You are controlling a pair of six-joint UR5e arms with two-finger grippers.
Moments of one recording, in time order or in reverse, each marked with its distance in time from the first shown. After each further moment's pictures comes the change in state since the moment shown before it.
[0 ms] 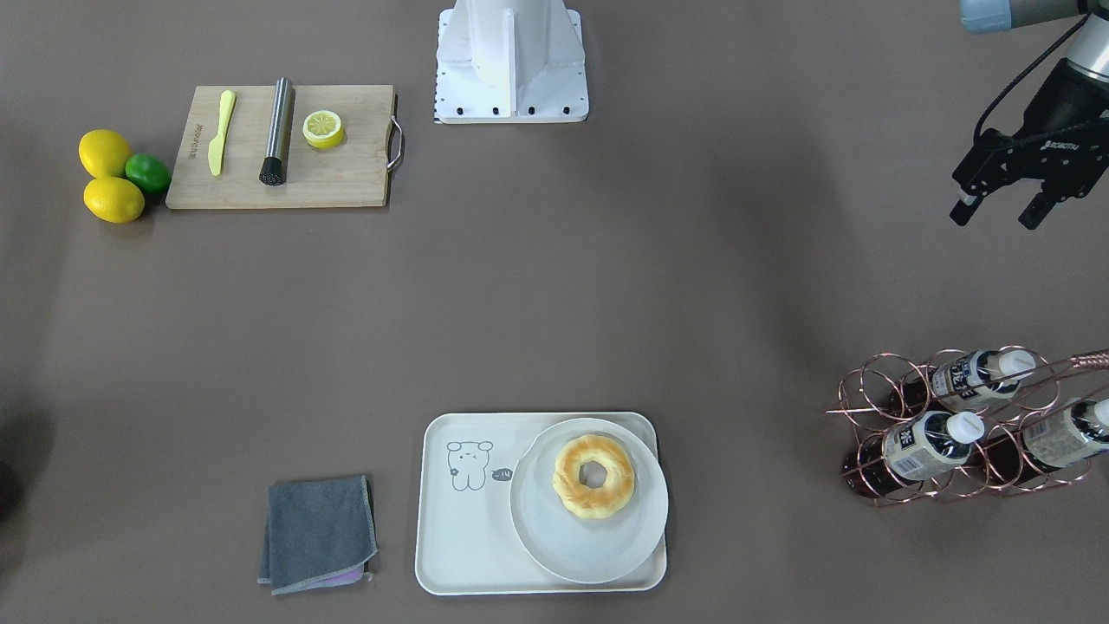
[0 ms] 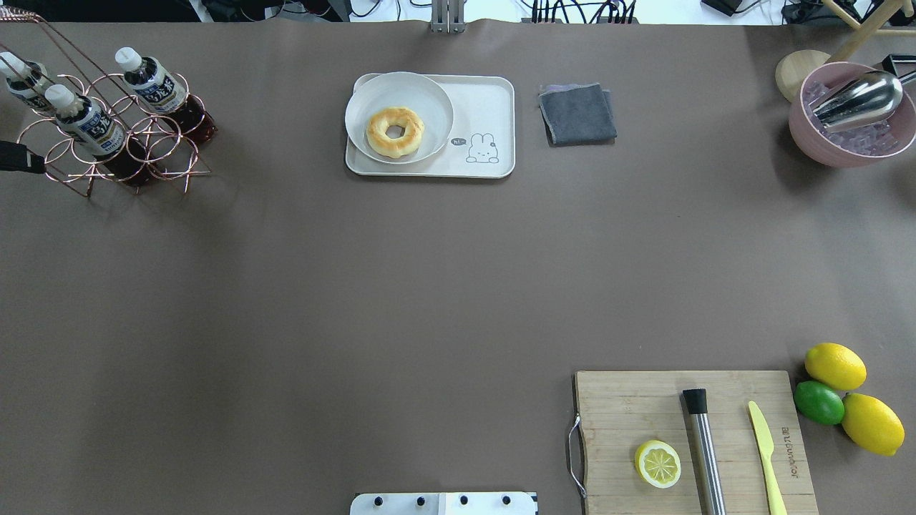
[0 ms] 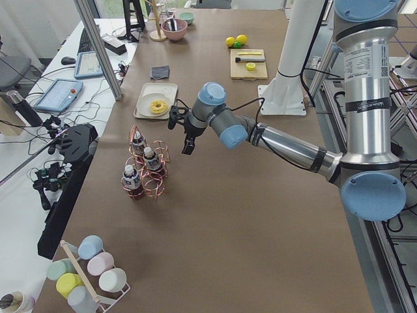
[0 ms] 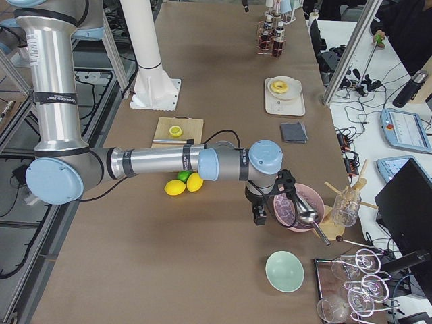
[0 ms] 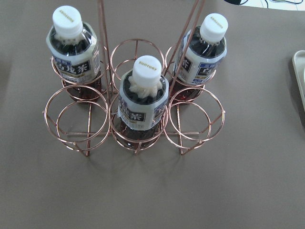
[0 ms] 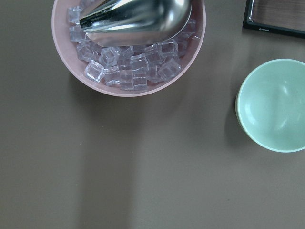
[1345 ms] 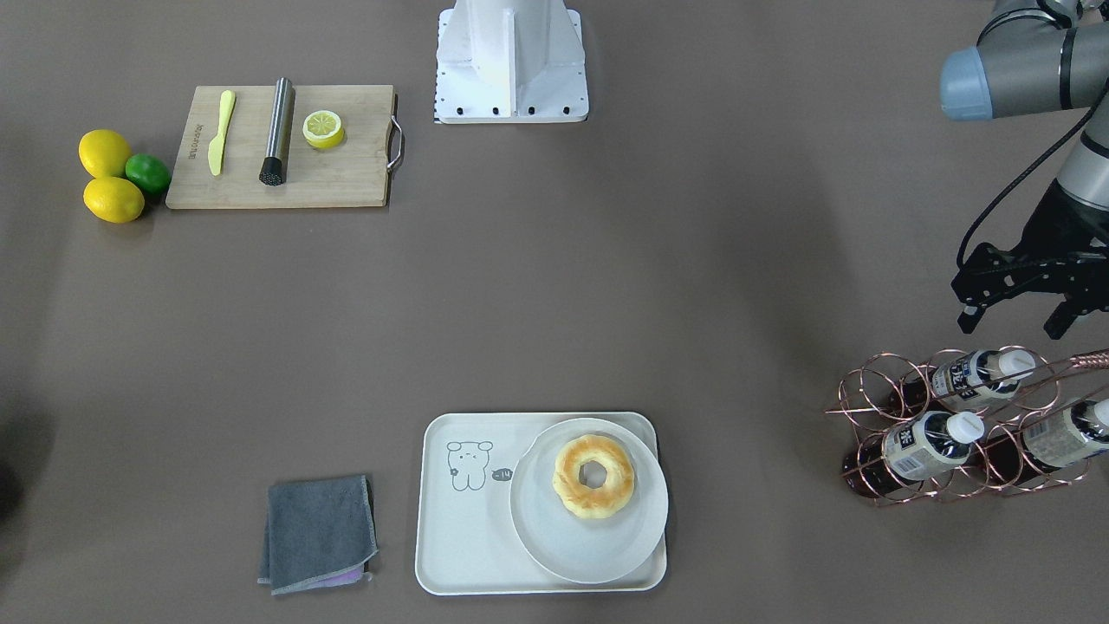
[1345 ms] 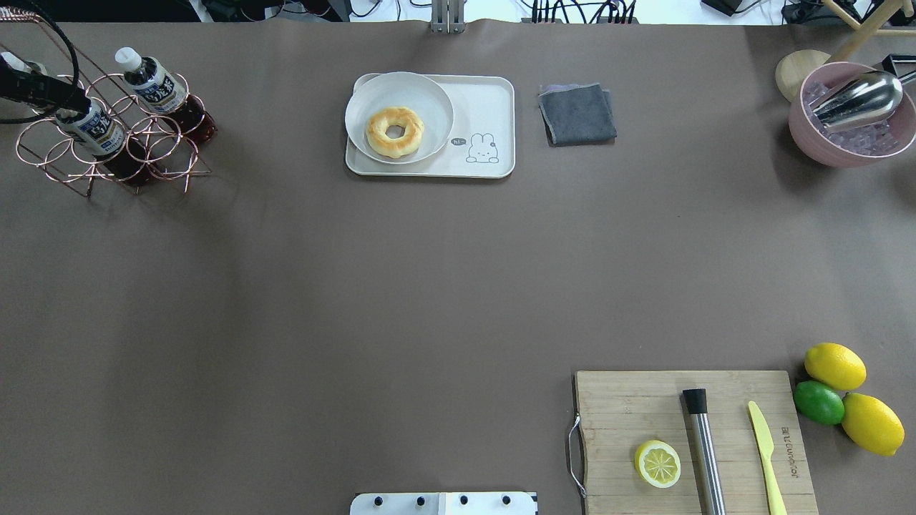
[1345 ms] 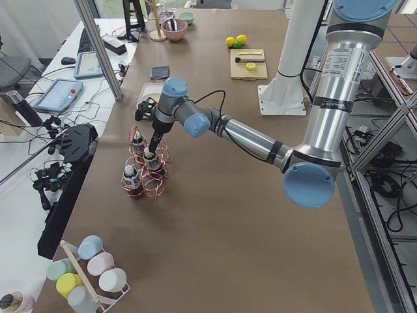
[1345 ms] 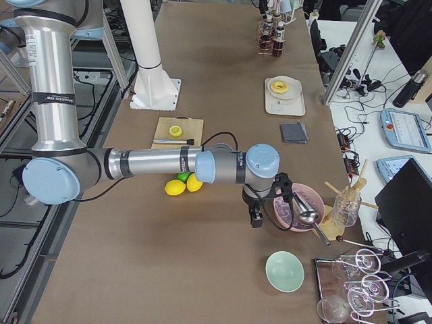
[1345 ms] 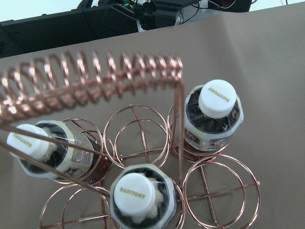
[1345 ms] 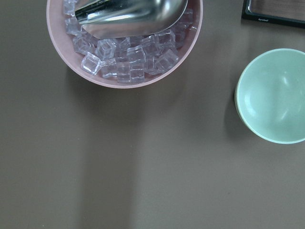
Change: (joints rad) left arm -0.019 -0.281 0.270 0.097 0.084 0.257; right arm 0.005 -0.017 0.001 0.000 0.006 -0.003
